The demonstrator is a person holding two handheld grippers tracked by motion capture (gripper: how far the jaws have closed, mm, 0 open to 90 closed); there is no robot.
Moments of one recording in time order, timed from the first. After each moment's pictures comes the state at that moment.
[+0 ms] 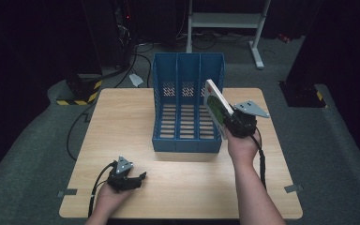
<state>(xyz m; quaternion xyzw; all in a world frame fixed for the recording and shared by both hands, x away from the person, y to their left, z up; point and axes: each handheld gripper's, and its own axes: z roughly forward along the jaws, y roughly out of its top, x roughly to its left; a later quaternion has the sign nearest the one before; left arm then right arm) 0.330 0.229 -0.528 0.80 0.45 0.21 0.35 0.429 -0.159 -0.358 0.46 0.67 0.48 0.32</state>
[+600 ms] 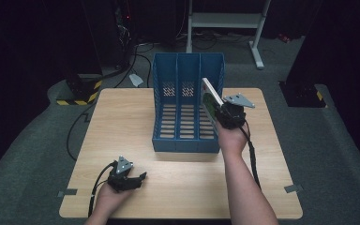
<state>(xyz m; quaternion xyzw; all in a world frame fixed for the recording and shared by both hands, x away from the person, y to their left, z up) 0.330 0.229 -0.528 0.80 0.45 0.20 0.35 0.464 -0.135 -0.368 0.49 0.67 0.46 0.32</state>
